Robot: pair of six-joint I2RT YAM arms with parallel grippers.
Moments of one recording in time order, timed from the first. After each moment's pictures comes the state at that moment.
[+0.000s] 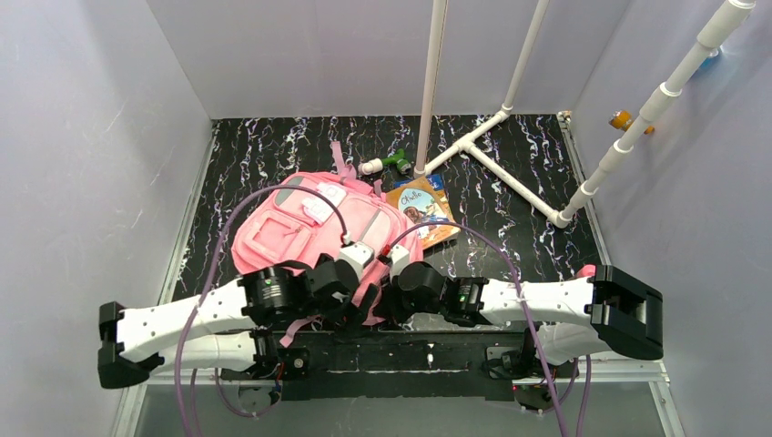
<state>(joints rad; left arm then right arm) -1.21 0.90 0.89 -0.94 -0.25 -0.55 1.29 1.32 0.64 0.05 0.06 0.63</state>
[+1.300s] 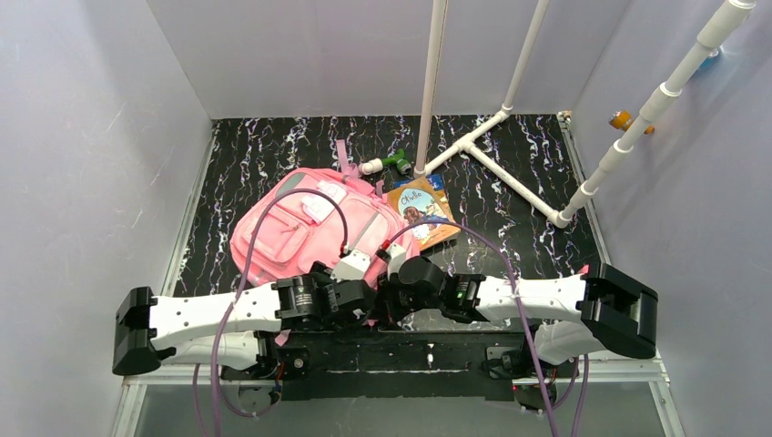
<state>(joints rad) -1.32 1.09 0.81 -0.98 -0.54 -0.72 1.26 1.34 0.63 0.15 -0.10 0.74</state>
